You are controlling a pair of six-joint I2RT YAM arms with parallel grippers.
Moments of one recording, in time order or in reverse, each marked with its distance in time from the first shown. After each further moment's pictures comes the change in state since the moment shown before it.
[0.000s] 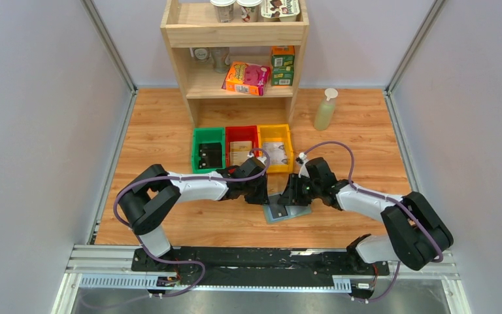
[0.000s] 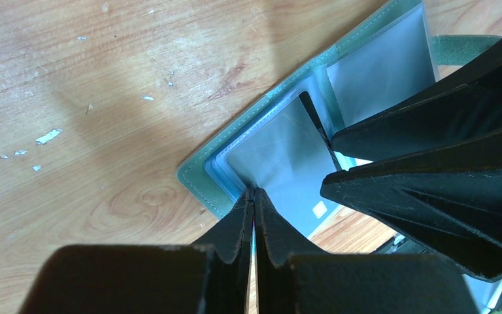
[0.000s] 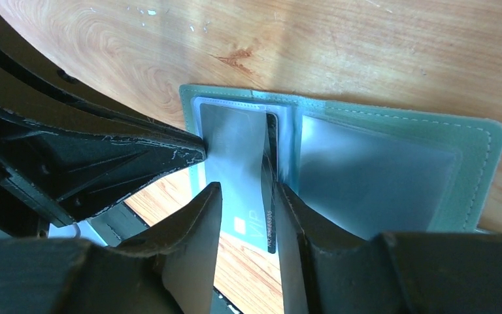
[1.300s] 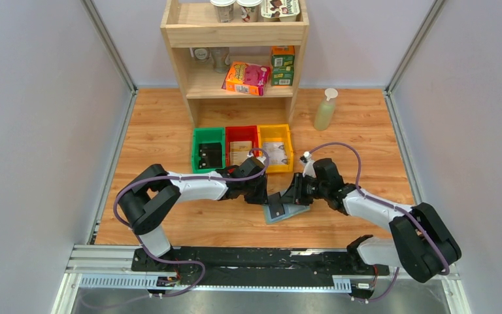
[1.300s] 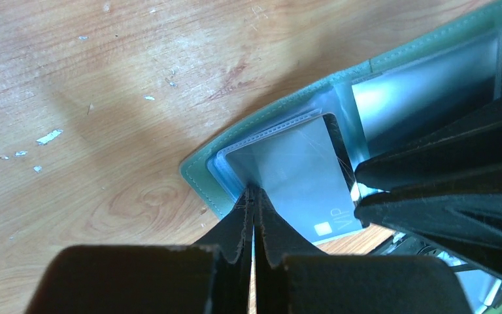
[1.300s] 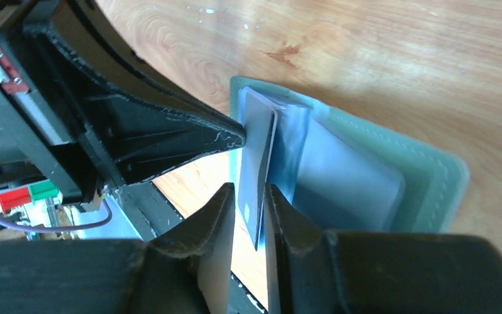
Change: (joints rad) left arm 0.006 0.000 -0.005 0.004 0.012 0.000; right arm -0.038 -0.102 -0.058 0.073 -0.109 0.023
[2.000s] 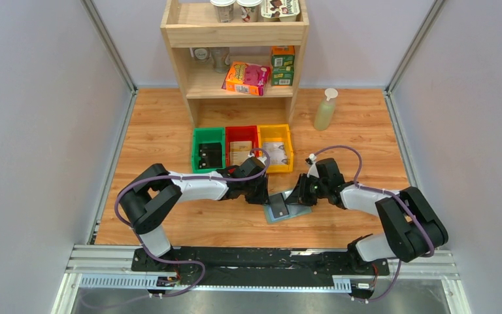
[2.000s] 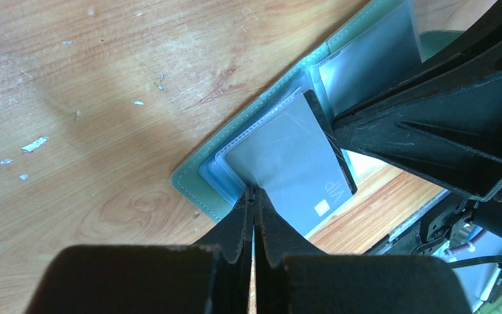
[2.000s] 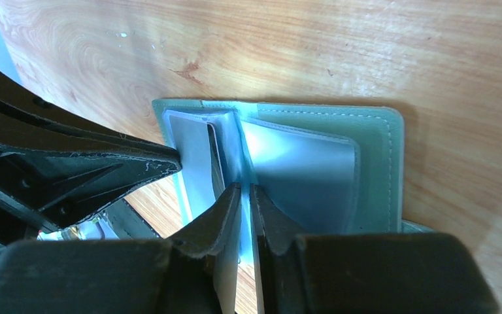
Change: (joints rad) left arm 0.000 0.010 0.000 0.020 0.015 0.000; right arm -0.099 0.151 0.000 0.008 0.013 0.000
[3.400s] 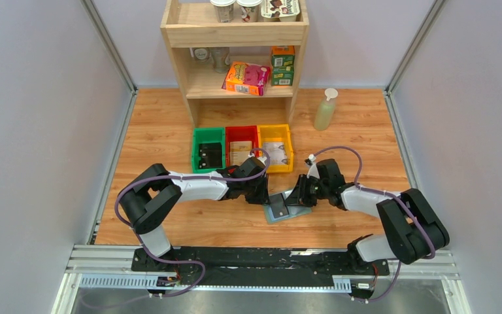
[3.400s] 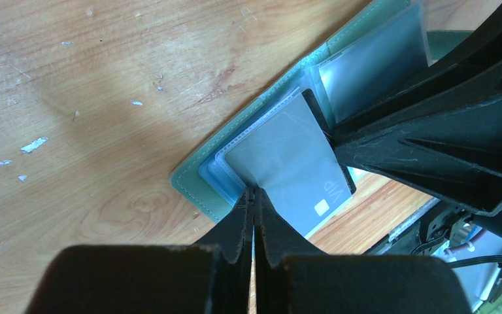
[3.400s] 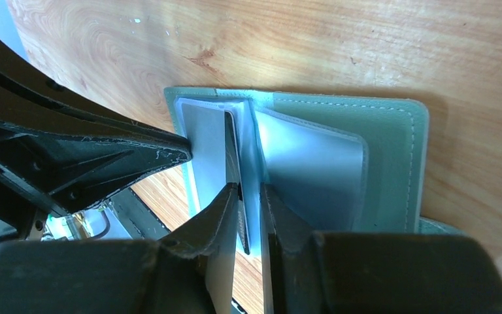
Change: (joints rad) left arm 0.000 0.000 0.000 0.002 0.002 0.000; right arm -0.002 -0.018 -0.014 0.015 -0.045 -0.005
